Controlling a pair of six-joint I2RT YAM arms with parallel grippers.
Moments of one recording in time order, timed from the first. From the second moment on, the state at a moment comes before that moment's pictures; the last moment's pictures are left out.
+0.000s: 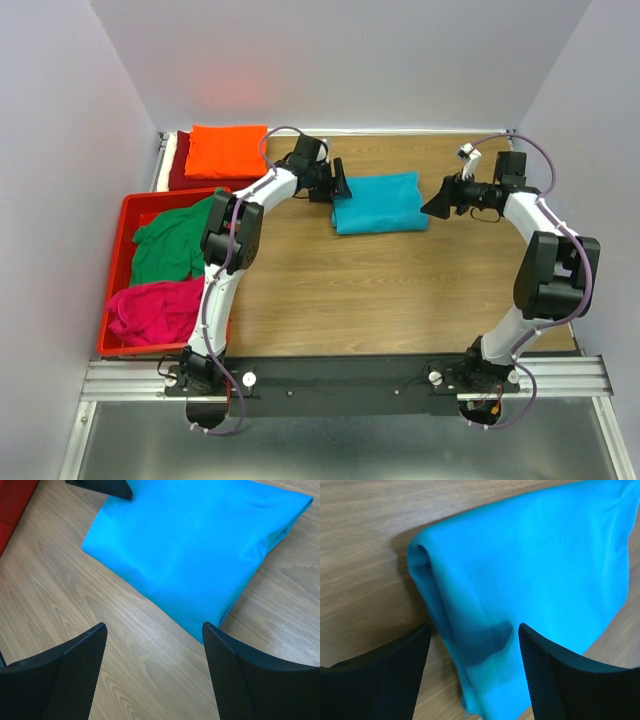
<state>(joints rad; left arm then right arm) -0.41 2.35 1.87 -0.32 0.39 -0.54 -0.16 1.71 1.17 -0.35 -0.95 -0.32</state>
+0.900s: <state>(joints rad) -0.44 2.29 1.76 -0.21 0.38 -0.39 -0.25 1.65 1.17 -0.37 -1.06 -0.32</state>
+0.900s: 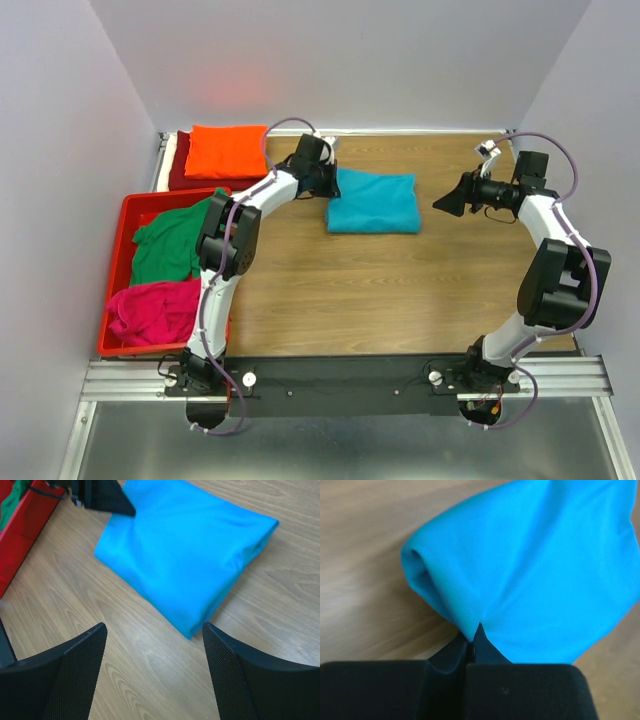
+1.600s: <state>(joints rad) -0.44 2.10 1.79 -0.45 -0.56 0.16 -0.25 1.65 1.17 -0.40 -1.07 -0.34</state>
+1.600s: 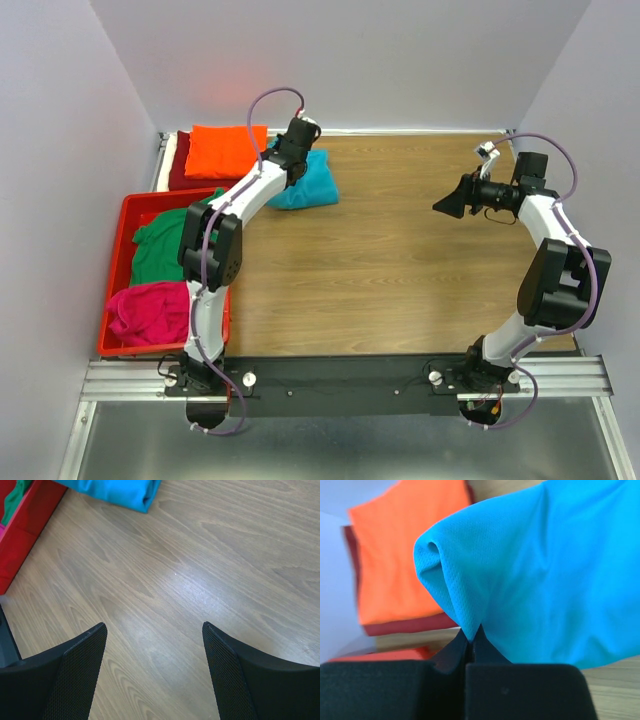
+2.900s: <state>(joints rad) -0.44 1.95 2.00 -0.36 -0.80 0.39 -0.25 1.66 1.17 -0.45 -1.09 -0.40</state>
